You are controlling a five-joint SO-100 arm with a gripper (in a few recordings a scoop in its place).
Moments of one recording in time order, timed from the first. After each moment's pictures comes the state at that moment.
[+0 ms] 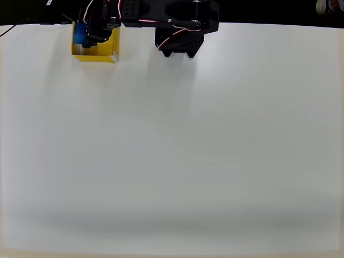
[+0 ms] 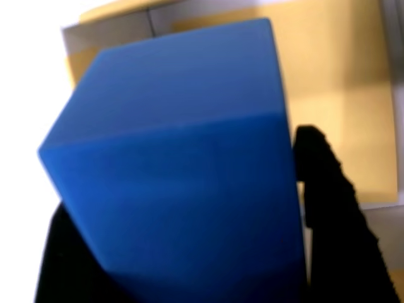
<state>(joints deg) 90.7 131.8 138.1 49.7 -86.7</state>
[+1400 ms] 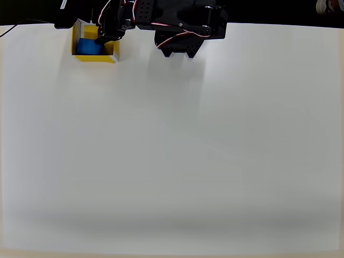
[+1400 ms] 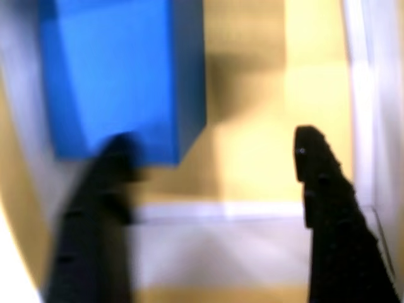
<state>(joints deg) 94.8 144.5 151.1 48.2 -98.1</state>
